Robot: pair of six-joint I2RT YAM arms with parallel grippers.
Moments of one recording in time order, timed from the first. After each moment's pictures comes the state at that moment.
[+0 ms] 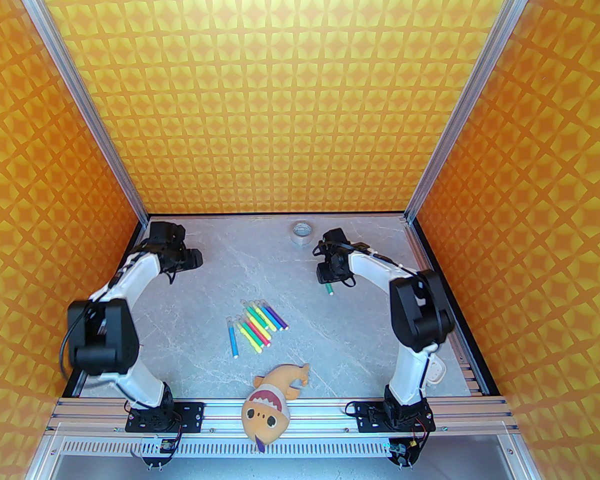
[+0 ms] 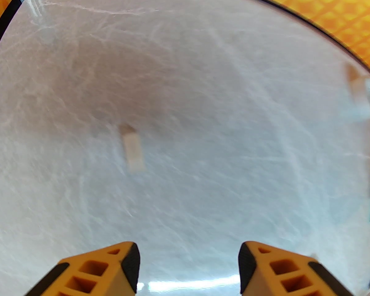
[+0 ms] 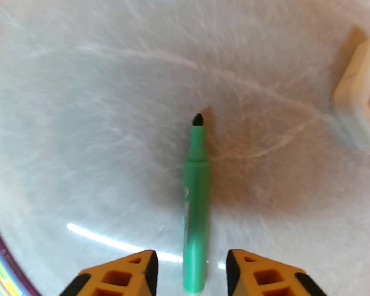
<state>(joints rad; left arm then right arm) 0.05 1.59 1.17 -0.51 0.22 -0.19 0.31 1.85 1.34 -0.64 0.01 0.05</state>
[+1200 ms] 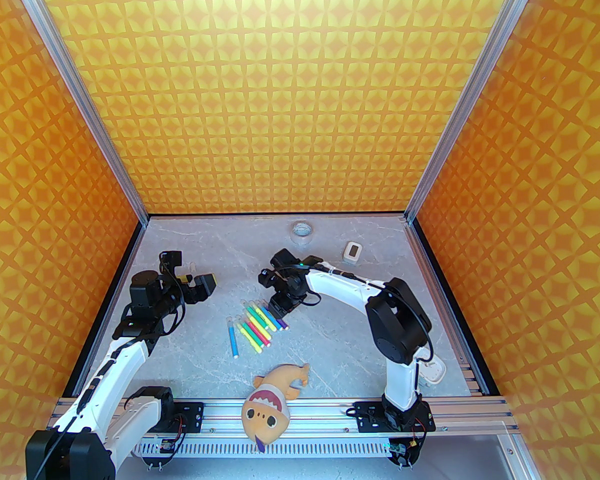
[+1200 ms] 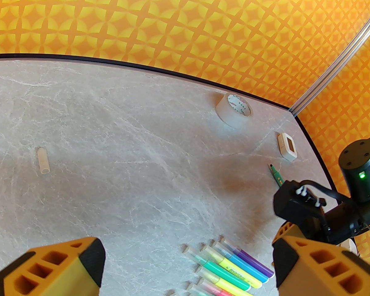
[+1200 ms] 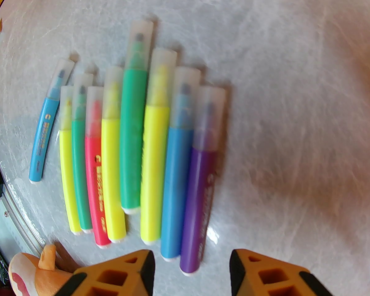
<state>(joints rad) -0.02 0.95 0.57 -0.02 0.45 -0.33 0.70 1.96 1.46 -0.83 -0.26 -0.07</state>
